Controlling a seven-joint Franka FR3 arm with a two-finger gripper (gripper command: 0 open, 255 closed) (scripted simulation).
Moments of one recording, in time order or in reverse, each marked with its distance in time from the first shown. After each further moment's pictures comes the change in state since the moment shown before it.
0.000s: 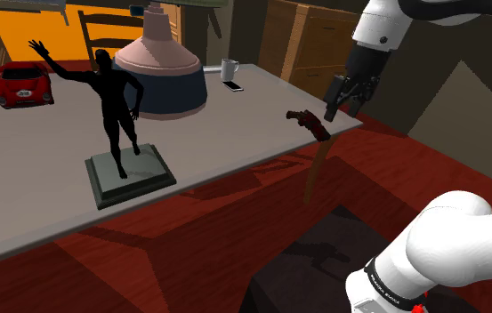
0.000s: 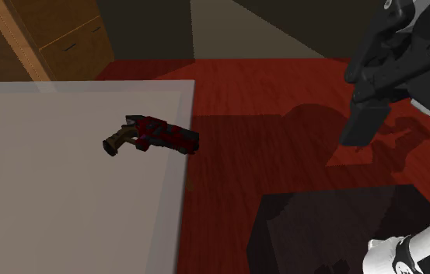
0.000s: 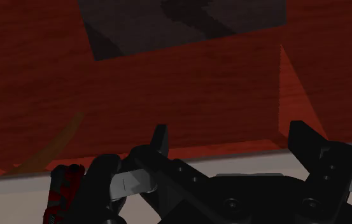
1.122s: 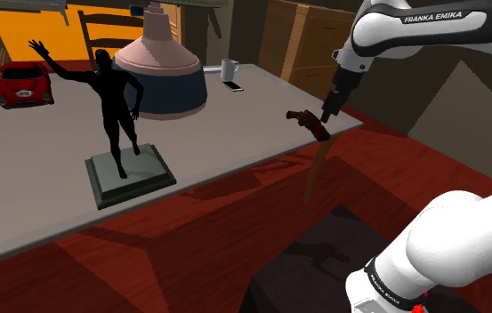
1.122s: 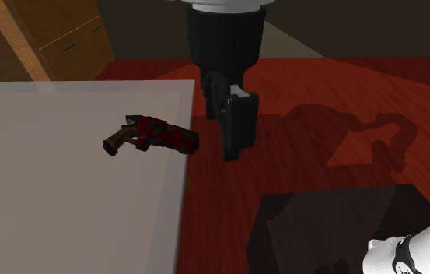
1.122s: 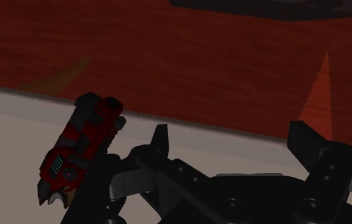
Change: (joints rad) arm 0.006 0.320 -0.302 0.034 -0.150 0.325 -0.543
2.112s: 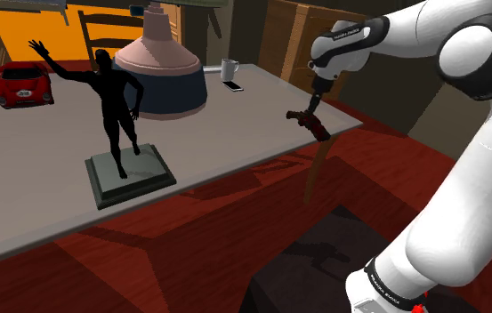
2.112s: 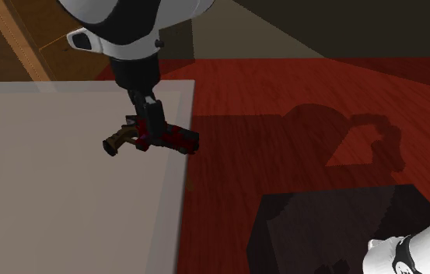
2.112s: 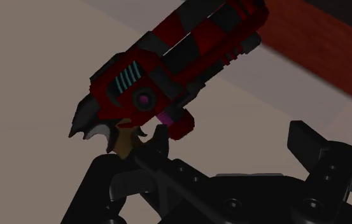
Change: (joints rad) arm -0.005 0.585 -0.174 0.385 0.210 0.199 -0.588
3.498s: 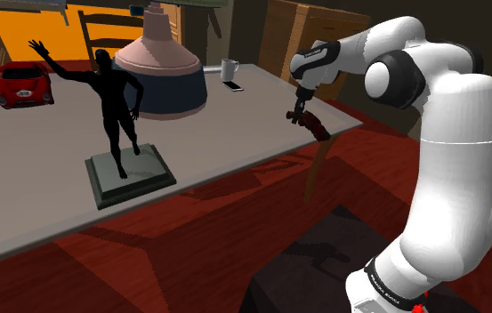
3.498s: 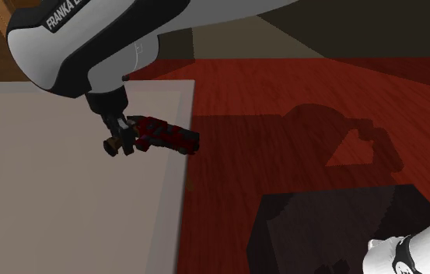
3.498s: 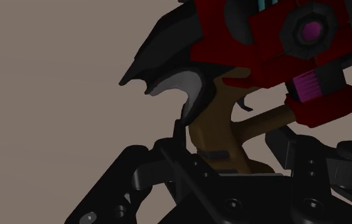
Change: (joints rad) arm -0.119 0.389 0.066 0.336 0.172 0.038 -0.269
